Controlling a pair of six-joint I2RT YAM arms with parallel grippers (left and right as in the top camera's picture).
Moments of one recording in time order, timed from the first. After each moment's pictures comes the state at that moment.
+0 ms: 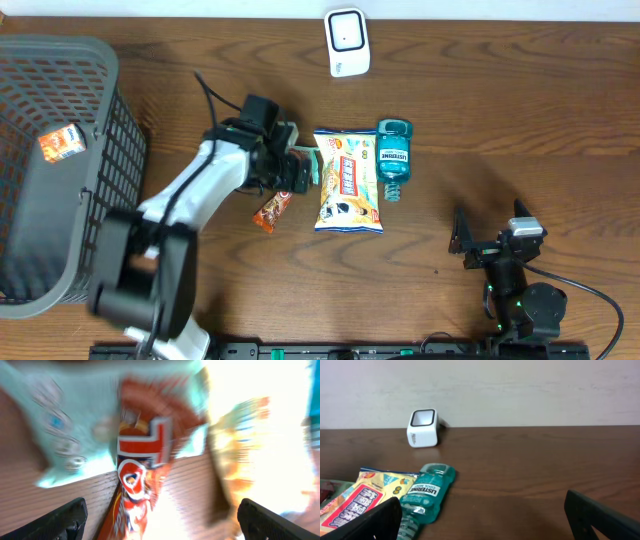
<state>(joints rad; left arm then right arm) -0.30 1.75 1.15 -0.68 0.30 -0.14 -0.05 0.01 0.01 -0.06 -0.16 0.04</state>
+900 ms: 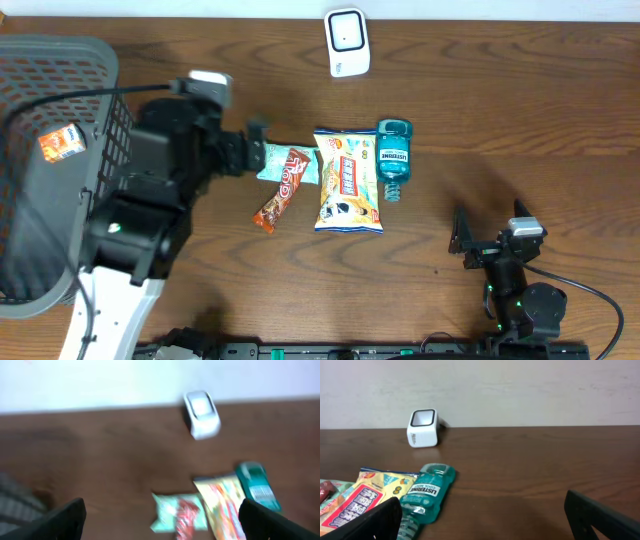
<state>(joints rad) -0.26 1.09 1.24 -0.69 -0.04 -0.12 -0.05 0.01 0.01 -0.06 -0.16 0.04</state>
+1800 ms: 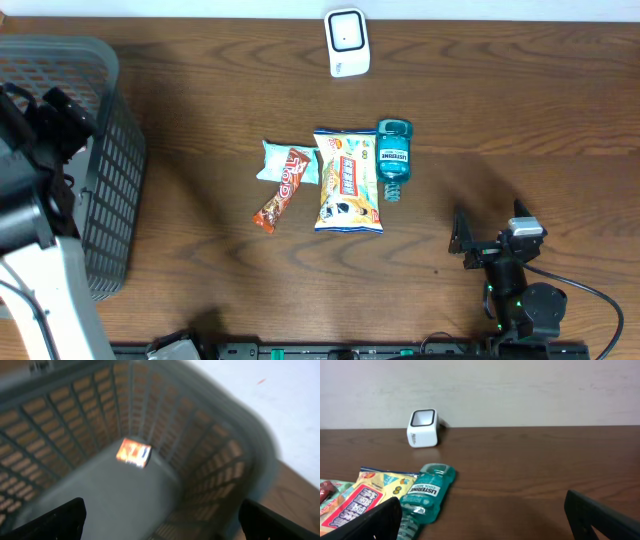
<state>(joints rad) 0.43 1.22 1.40 -0.82 -0.14 -0.33 -0.05 0.01 0.01 -0.06 -0.16 0.04</state>
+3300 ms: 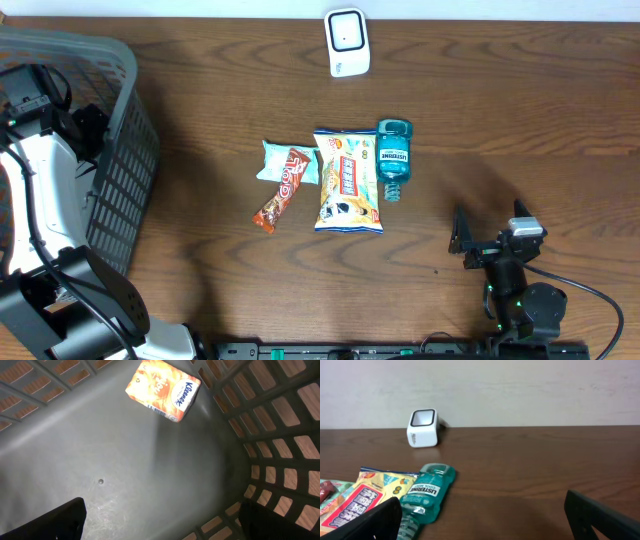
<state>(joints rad) 0.45 1.69 1.42 -0.84 -0.11 -0.38 -0.05 0.01 0.01 -0.06 -0.16 0.04</state>
